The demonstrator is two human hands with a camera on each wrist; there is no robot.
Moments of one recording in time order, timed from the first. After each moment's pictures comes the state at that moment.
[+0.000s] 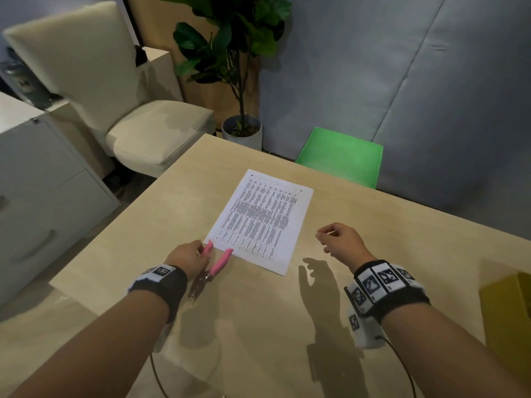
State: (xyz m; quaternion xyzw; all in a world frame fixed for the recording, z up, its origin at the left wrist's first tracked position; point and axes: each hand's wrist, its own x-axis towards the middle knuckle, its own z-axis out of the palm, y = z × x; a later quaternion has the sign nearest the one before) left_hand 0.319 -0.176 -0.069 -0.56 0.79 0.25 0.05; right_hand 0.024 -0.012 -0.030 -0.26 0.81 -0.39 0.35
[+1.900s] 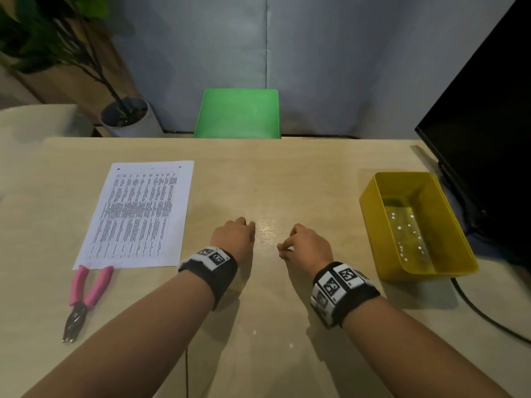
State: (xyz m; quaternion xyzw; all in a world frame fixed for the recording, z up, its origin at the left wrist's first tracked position) left_hand 0.057 0.002 -0.075 -0.21 0.96 0.05 0.16; right_hand -0.024 0.155 -0.072 -0.34 0.90 -0.12 0.23
